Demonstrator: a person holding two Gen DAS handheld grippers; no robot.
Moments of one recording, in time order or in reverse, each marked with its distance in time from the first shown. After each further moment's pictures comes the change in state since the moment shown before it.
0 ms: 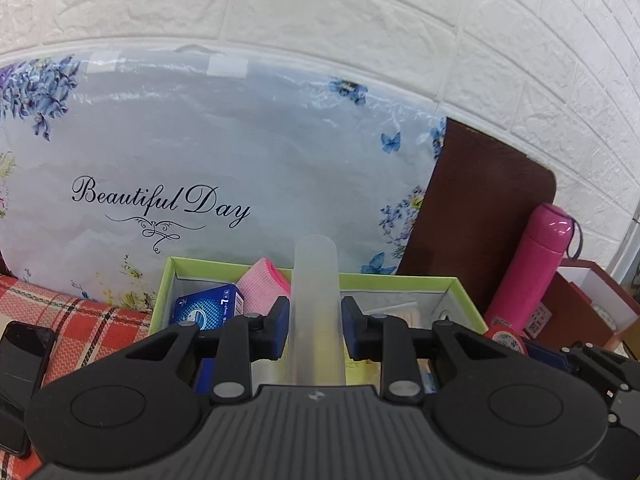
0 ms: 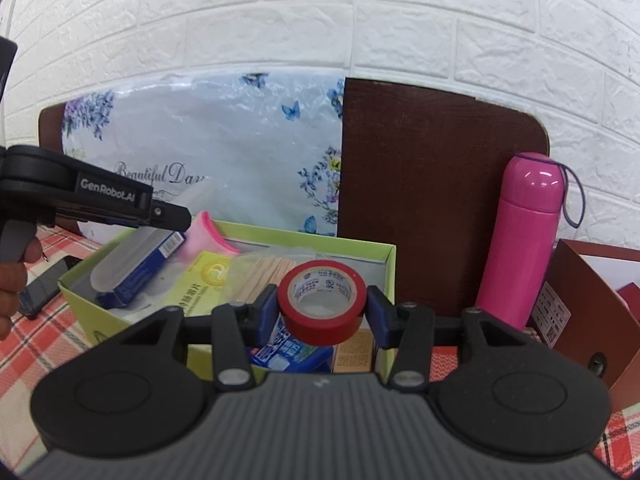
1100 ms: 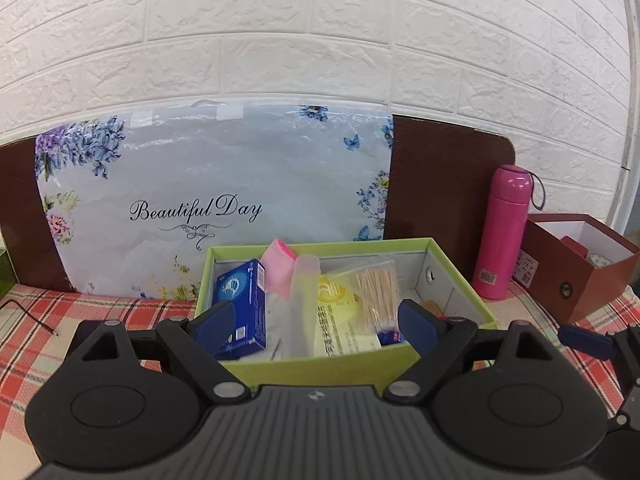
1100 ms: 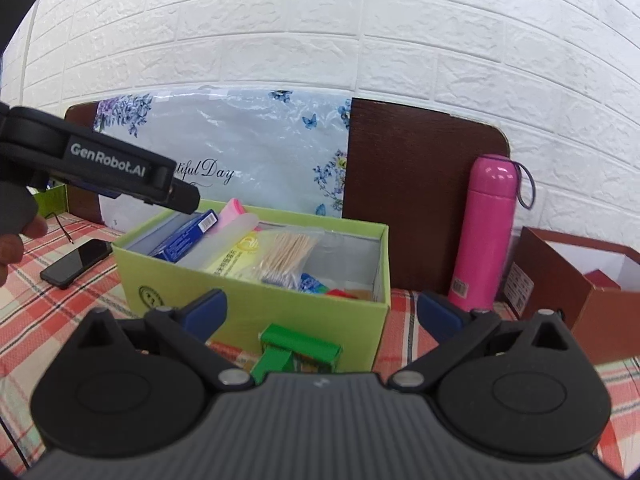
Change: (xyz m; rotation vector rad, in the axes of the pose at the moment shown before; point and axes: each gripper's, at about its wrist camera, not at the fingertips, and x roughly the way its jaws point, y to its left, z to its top) left arm -0.100 -0.045 -0.045 0.152 -0.051 0.095; right arm -0.102 0.021 -0.048 0.001 -0.061 -0.024
